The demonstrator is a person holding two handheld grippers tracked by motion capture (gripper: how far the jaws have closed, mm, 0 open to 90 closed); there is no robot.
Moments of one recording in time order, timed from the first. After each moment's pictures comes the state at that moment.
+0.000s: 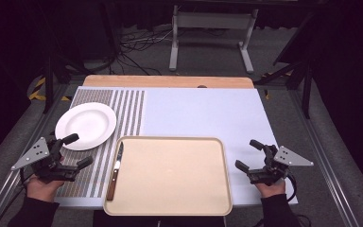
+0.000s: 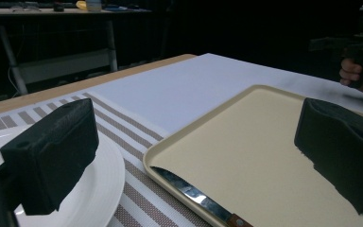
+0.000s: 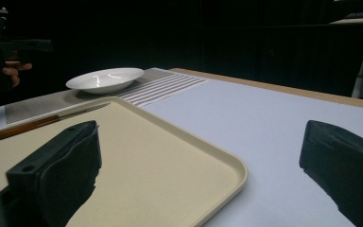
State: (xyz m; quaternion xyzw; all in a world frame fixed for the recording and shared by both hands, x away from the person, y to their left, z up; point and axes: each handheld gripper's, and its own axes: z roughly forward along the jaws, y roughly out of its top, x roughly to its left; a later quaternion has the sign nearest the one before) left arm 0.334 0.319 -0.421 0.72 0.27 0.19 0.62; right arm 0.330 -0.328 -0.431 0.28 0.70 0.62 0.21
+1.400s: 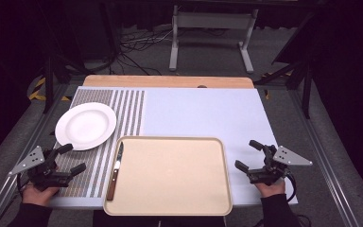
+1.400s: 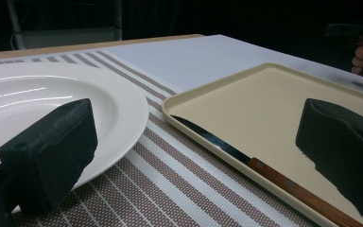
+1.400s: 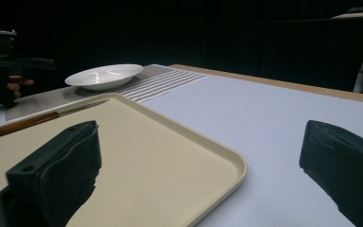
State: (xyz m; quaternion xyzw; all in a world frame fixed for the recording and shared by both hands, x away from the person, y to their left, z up) left arm 0.333 0.345 -0.462 0.71 0.31 0.16 0.61; right arm 0.332 -0.329 -0.434 0.29 0.70 0.62 0.21
